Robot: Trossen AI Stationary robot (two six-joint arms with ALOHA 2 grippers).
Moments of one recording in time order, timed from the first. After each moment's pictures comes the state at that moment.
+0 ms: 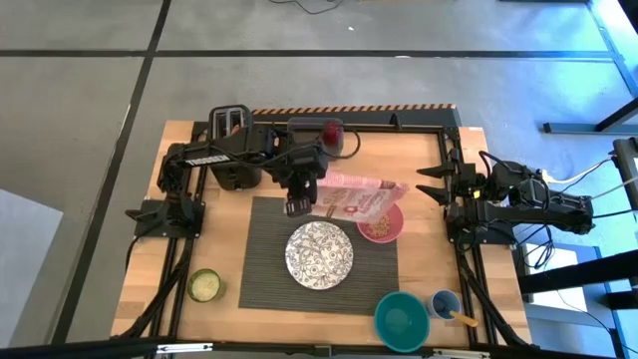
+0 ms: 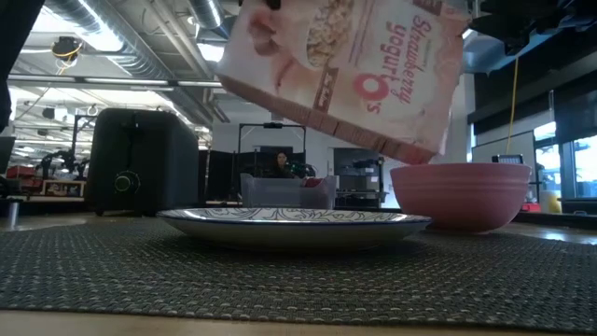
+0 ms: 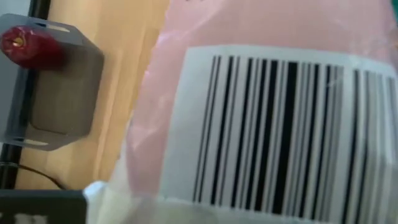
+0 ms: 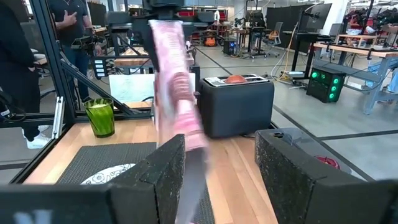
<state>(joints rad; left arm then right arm) 0.02 1.87 2.22 -1.51 -0.08 -0.18 -0.09 0.23 0.49 -0.29 0.04 0.00</state>
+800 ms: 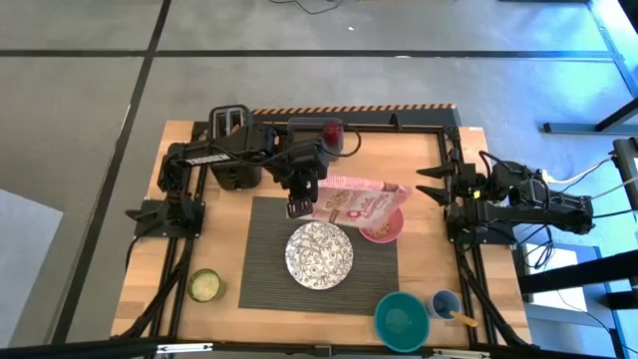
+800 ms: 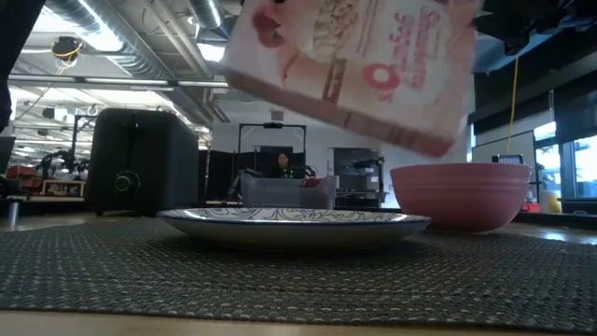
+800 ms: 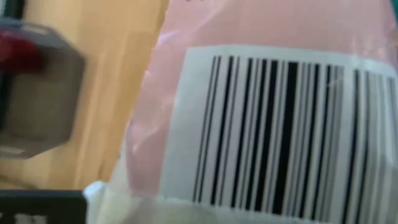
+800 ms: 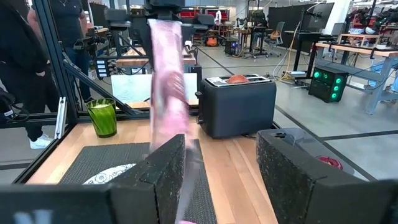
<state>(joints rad) 0.04 1.87 2.22 -1.50 -0.03 -0.19 -0.09 0.23 0.49 -0.29 0.03 0.00</state>
